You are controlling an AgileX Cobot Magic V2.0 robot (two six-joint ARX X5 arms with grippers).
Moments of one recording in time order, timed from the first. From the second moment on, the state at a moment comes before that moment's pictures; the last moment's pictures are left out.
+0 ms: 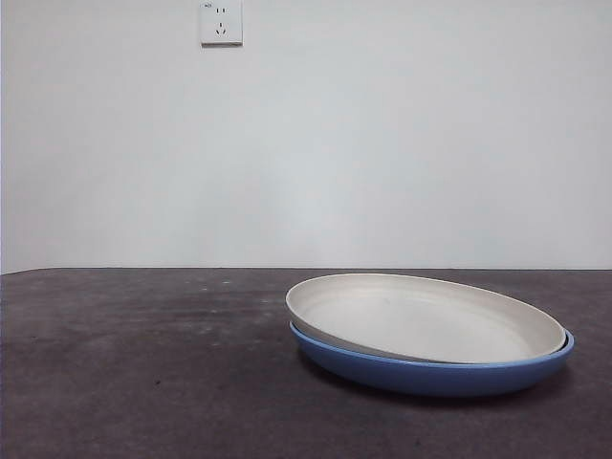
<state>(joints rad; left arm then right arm) -0.60 1.22 1.80 -1.36 0.28 0.05 0.15 0.47 0.99 -1.04 -0.44 0.21</state>
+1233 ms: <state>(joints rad) -0.58 0.51 1.11 -1.05 0.30 -0.08 0.14 1.12 0.99 -1.00 -0.51 0.14</state>
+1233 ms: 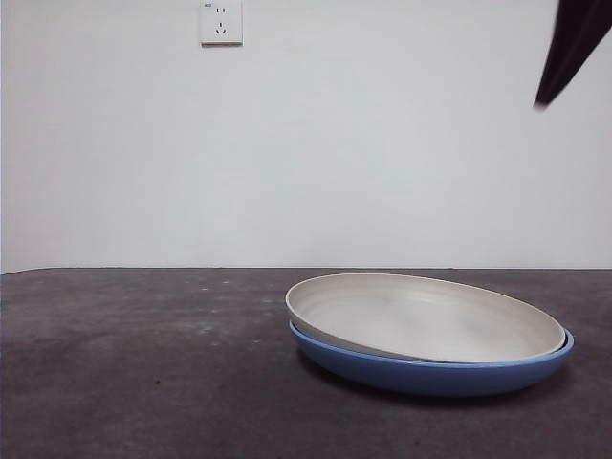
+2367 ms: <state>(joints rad) -0.58 0.51 1.11 -1.04 0.39 -0.10 0.14 1.65 0.99 -0.64 -0.61 0.10</state>
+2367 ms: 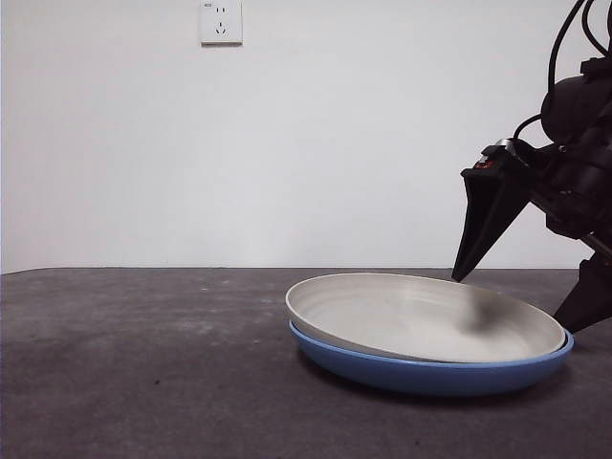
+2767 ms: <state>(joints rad) -0.58 0.51 1.11 -1.04 0.39 -0.10 0.14 1.68 0.99 -0.64 -0.59 0.10</state>
